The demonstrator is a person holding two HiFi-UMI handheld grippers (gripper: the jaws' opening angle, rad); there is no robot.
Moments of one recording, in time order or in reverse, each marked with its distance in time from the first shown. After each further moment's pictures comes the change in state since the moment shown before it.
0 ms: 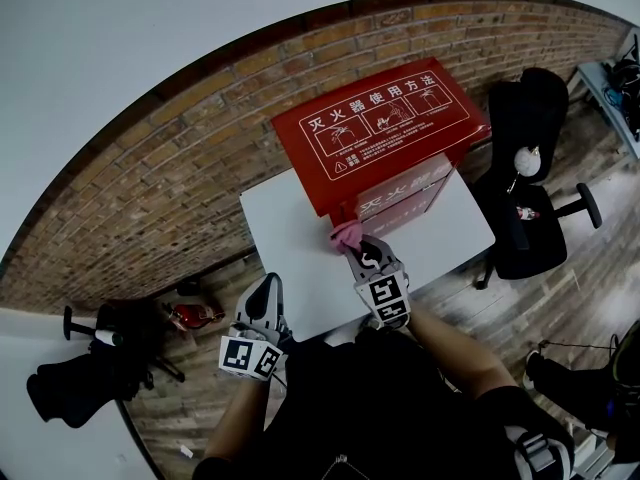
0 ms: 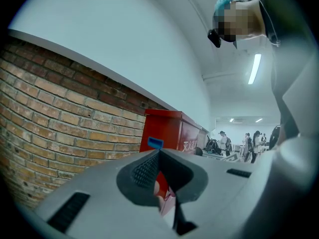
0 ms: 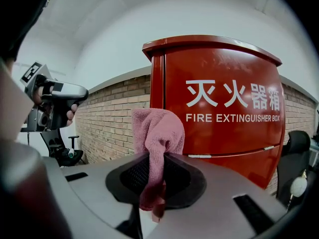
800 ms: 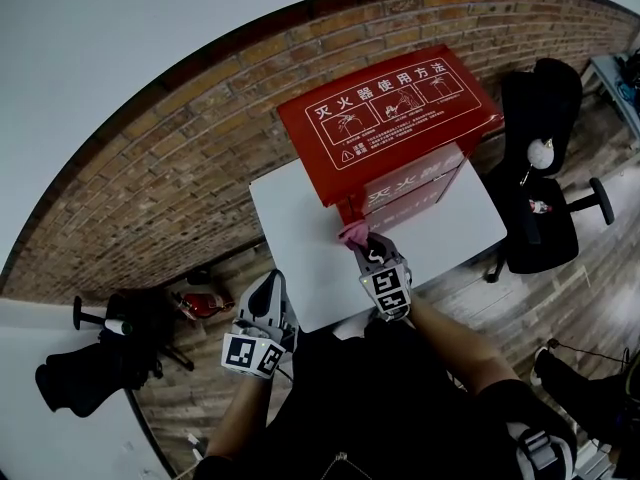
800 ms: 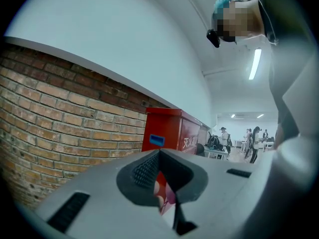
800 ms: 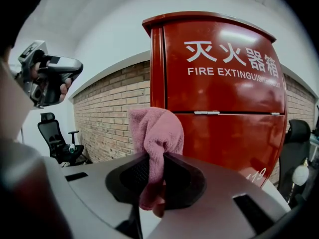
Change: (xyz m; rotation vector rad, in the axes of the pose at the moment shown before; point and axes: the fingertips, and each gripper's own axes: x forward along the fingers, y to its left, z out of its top) left arm -0.011 0.000 -0.003 0.025 0.031 0.025; right arm 0.018 0.006 -0.062 0.028 0.081 0.002
